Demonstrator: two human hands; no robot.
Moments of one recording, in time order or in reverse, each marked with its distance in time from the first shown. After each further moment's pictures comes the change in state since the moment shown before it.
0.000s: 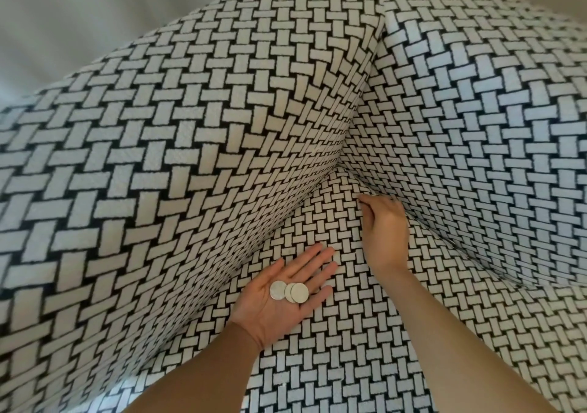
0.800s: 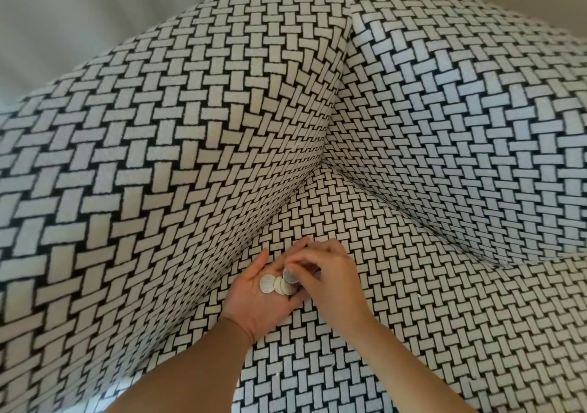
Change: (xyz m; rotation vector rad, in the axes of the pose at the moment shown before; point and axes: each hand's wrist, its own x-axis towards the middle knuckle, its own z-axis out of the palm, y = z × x) left_hand 0.004 0.001 -0.002 -0.046 -0.069 -0.052; right_hand -0.076 -0.069 -0.039 0.391 -0.423 0.045
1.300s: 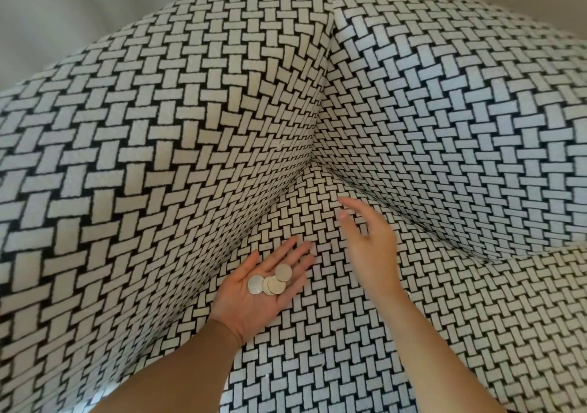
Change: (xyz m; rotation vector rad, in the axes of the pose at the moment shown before) left_hand -0.003 0.001 0.003 -0.039 0.074 -0.036; right_hand 0.026 0.027 -0.043 0.206 0.336 0.118
